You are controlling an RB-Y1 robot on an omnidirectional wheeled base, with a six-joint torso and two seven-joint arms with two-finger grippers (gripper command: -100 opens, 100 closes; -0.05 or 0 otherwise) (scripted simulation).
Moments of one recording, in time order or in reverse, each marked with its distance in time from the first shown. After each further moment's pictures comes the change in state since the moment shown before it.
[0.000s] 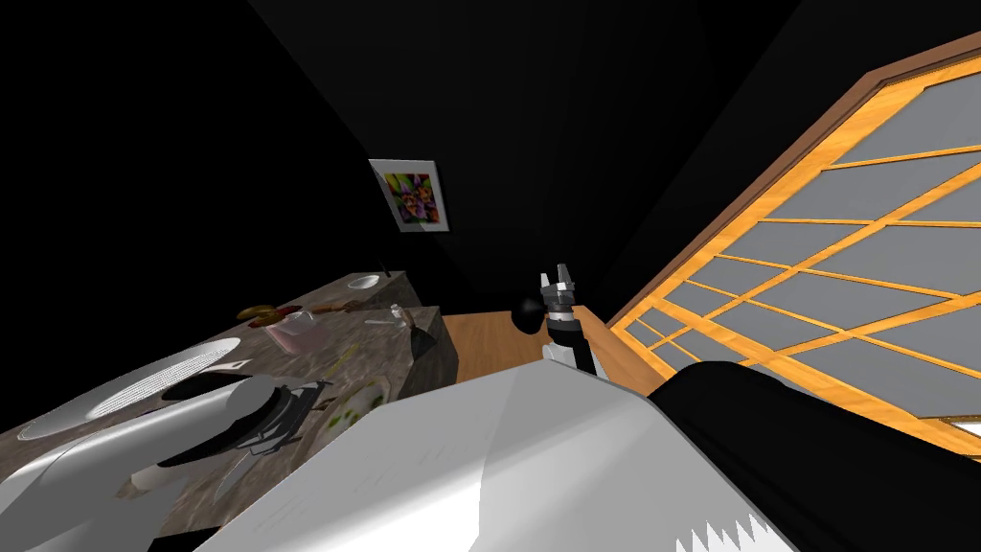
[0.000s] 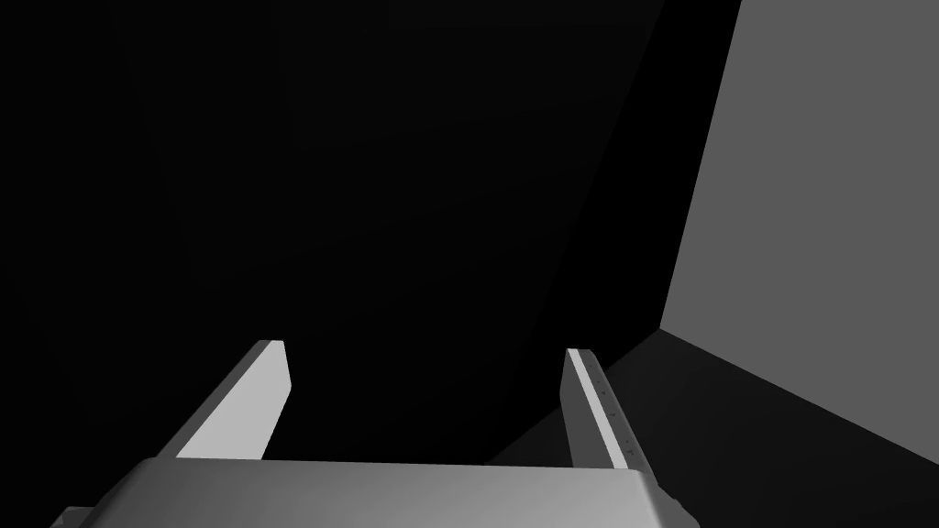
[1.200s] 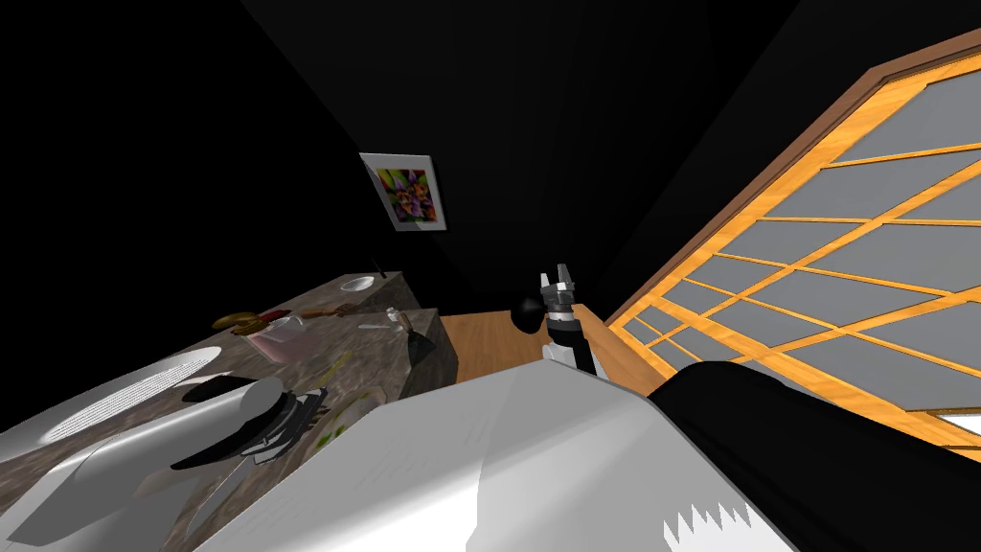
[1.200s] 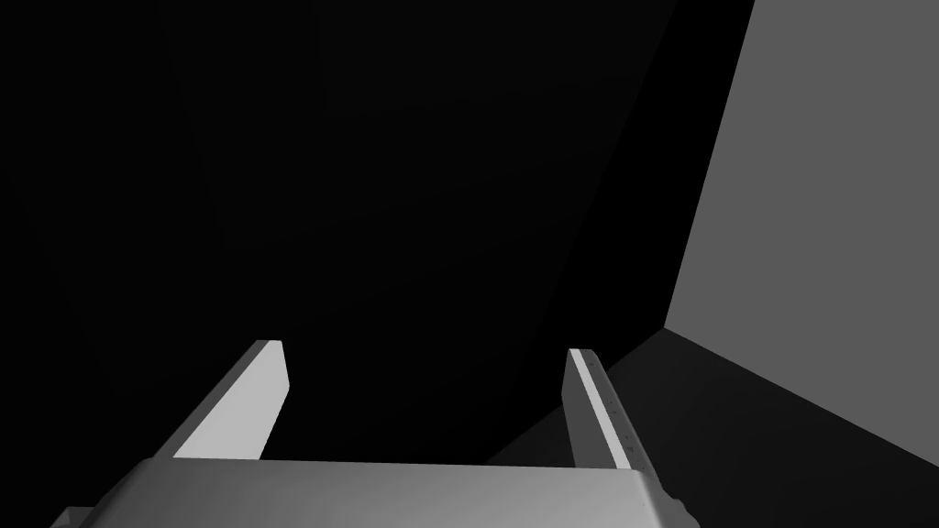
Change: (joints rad) left arm 0.002 -0.008 -0.026 0.068 -0.011 -0.002 -0.011; right arm 0.000 0.000 0.000 0.000 0.000 0.000 0.000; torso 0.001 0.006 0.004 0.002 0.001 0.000
